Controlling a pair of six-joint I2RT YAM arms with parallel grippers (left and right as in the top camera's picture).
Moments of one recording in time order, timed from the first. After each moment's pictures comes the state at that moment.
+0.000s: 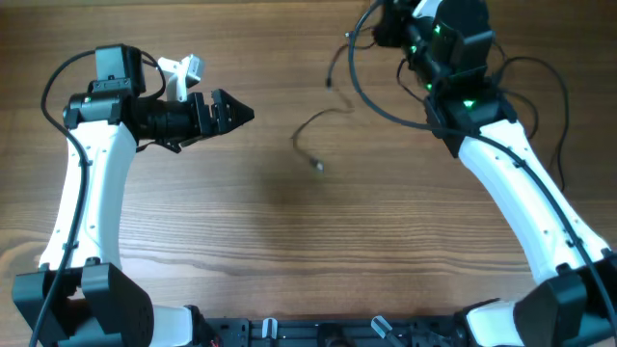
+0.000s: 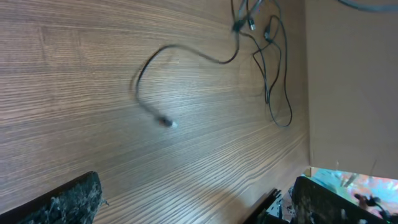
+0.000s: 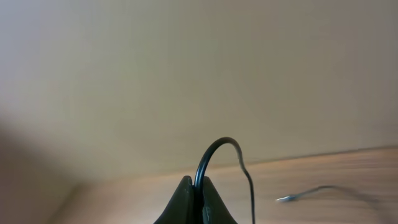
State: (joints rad) left arm 0.10 1.59 1.36 -0.99 0.82 -0.04; right arm 0.31 1.59 1.36 0.07 0.06 0.49
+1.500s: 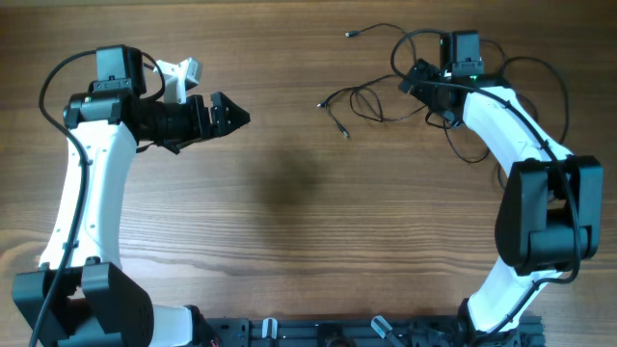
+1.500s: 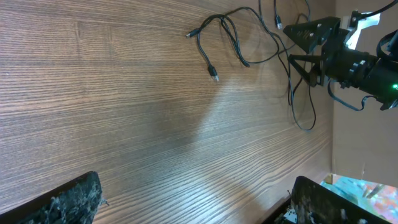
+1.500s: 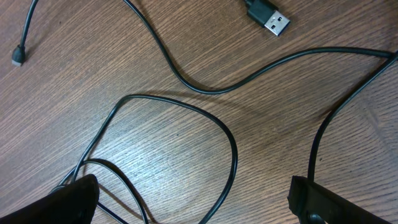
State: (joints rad) left arm 0.10 1.59 1.36 -1.00 0.73 -0.04; right arm 0.09 1.94 1.36 -0.46 0.02 0.65
